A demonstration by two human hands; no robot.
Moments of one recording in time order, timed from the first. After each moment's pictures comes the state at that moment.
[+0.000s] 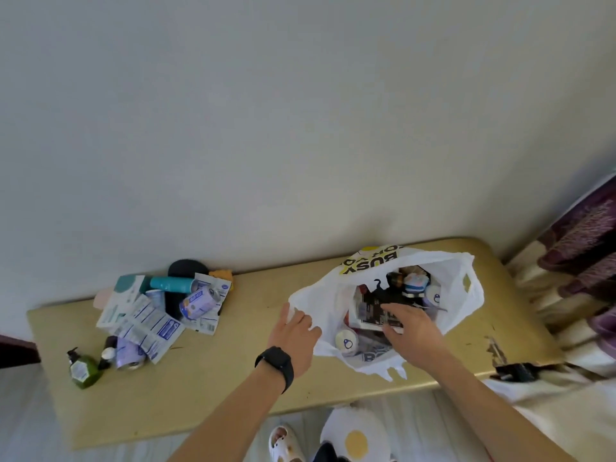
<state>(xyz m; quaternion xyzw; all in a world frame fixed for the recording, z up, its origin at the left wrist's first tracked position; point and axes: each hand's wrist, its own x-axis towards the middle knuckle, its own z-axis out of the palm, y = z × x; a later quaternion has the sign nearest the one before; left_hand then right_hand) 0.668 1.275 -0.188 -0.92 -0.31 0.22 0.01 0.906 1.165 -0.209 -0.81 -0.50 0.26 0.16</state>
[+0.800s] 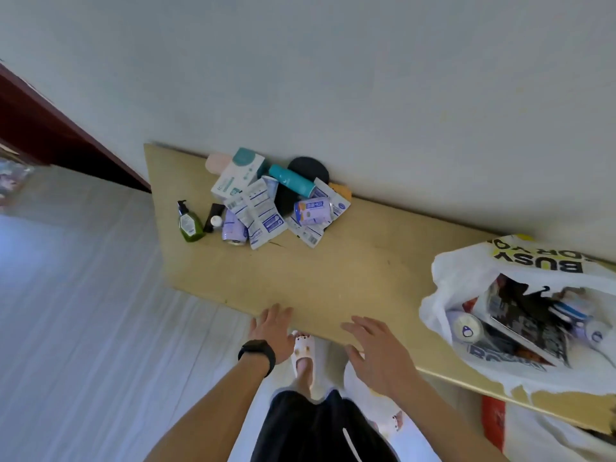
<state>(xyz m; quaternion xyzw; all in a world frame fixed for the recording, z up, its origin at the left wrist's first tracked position) 0.405 1.239 -0.301 -0.64 -0.66 0.21 -0.34 0.640 1.205 -0.251 -0.60 -0.71 0.36 -0.03</state>
